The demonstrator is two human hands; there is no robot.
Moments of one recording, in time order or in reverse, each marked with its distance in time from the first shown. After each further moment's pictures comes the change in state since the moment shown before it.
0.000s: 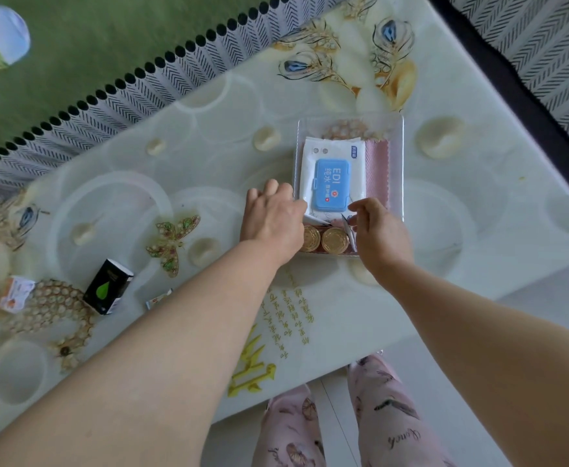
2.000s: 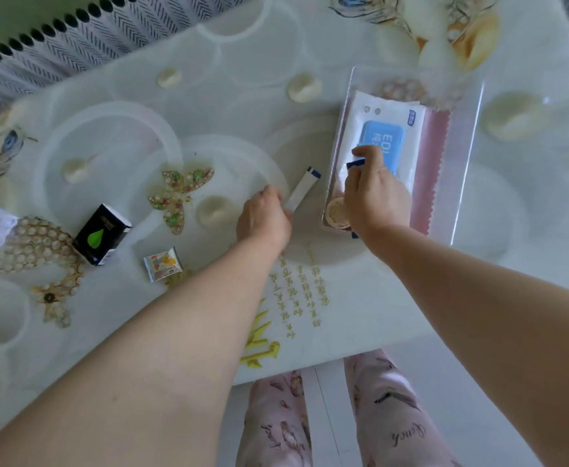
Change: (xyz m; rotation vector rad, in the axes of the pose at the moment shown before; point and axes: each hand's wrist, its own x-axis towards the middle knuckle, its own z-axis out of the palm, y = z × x) left_hand -0.013 -0.046 0.085 -0.546 -0.155 -0.599; right_hand 0.023 -0.044 0.059 -0.212 0.012 -0.158
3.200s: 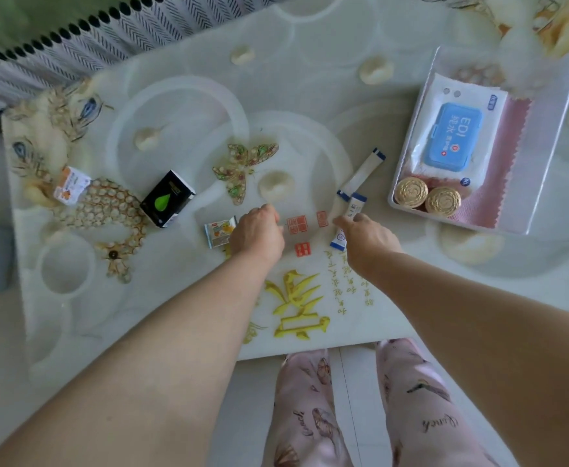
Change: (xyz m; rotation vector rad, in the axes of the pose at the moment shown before) left_hand -0.039 -0.122 -0.025 0.108 -0.002 -0.074; right_hand -0.082 -0.031 0.077 -0.440 -0.558 -0.235
